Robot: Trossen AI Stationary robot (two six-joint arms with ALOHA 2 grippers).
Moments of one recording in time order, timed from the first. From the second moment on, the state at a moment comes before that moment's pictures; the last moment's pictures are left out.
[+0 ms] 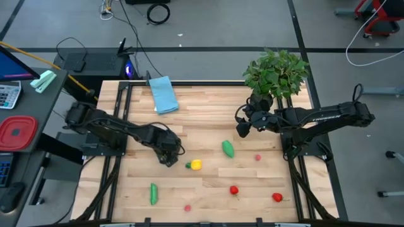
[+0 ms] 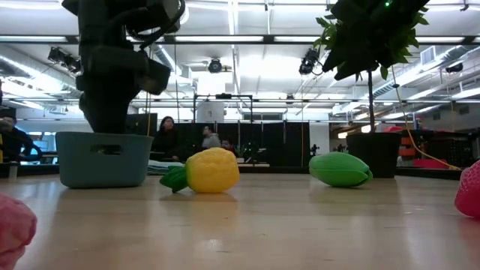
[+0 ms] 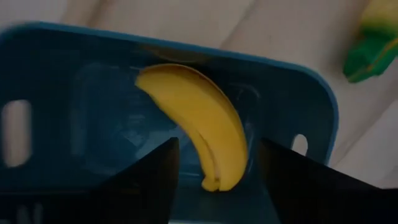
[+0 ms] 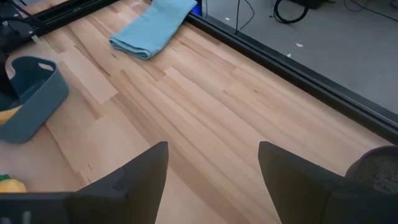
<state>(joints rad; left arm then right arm) -0.17 1.52 0.91 -0.73 -0.04 -0.83 0.06 1.08 0.84 -0.55 0.60 0.61</state>
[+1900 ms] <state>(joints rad) 0.03 1.21 0.91 -0.36 -0.03 -0.29 0.16 1.52 0.84 -0.46 0.18 1.03</state>
